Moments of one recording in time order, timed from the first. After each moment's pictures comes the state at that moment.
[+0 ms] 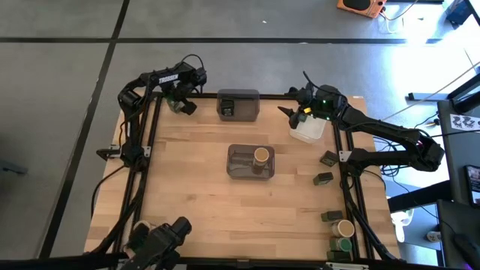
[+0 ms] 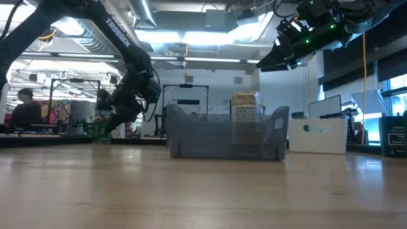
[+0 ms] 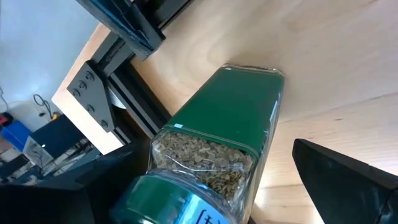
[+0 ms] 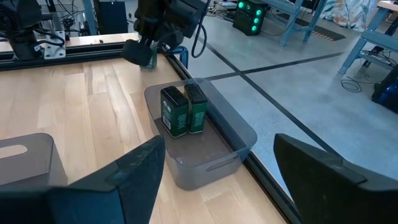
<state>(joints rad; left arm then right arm) 0.95 2.03 1.46 -1.31 -0.45 -0.10 -0.62 1.08 0.70 0.08 -0.14 -0.17</state>
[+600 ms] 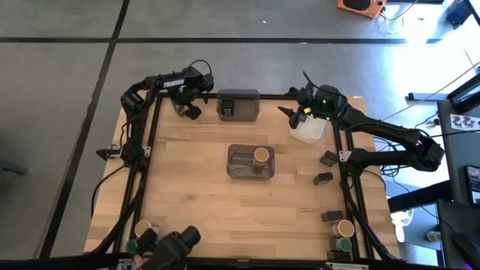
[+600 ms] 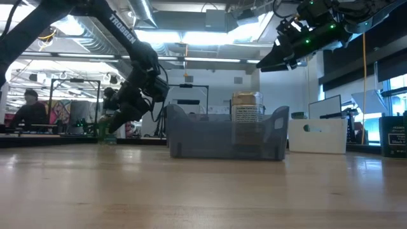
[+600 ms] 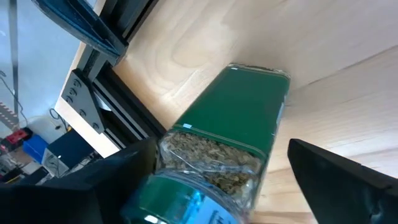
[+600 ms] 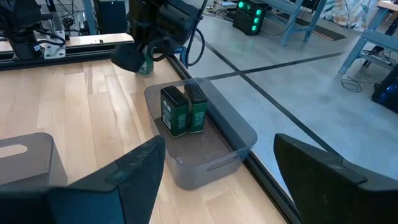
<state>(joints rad) 0.86 2.03 1.46 -1.33 -0.45 -0.13 -0.62 1.08 0.70 0.08 -0.14 -0.17</state>
